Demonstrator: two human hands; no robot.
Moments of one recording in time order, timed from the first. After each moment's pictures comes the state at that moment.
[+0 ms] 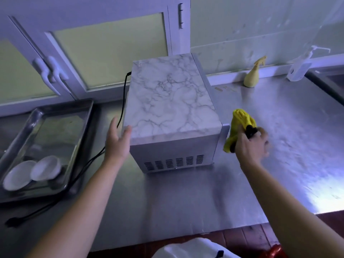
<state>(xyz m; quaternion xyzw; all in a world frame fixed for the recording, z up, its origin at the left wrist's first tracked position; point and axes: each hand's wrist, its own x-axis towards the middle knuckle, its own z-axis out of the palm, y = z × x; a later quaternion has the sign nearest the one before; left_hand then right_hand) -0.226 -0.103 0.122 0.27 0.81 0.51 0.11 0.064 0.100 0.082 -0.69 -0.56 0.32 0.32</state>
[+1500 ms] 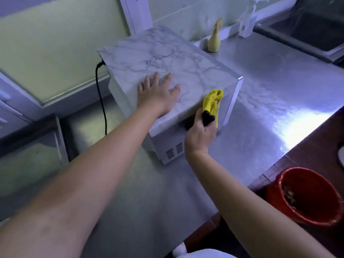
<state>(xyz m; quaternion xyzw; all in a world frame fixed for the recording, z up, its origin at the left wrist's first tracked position) -0.261 0.009 0.146 0.65 0.76 0.05 0.04 -0.145 -0.064 0.080 -0.55 -0.28 0.42 0.67</state>
